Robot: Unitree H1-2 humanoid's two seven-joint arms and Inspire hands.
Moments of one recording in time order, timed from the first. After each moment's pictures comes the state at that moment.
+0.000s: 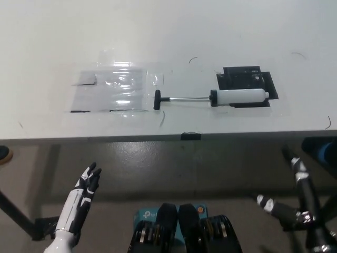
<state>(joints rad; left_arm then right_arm) 0.02 0.15 -0.04 0.00 0.09 -0.03 -0.03 -0.04 -0.13 0.02 0.03 -0.19 -0.37 -0.06</state>
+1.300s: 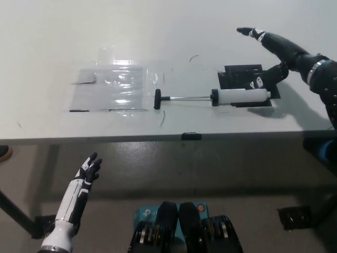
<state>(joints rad) -0.03 0.16 -0.04 0.01 0.09 -0.03 -0.04 -0.95 -0.43 0.37 0.57 -0.34 0.05 0.37</state>
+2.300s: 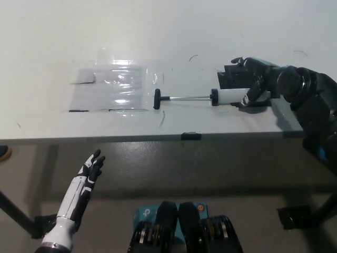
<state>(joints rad) -0.05 0.17 -0.04 0.01 0.11 -0.05 -0.06 -1.14 -0.27 0.44 1.15 -0.46 0.02 0.32</state>
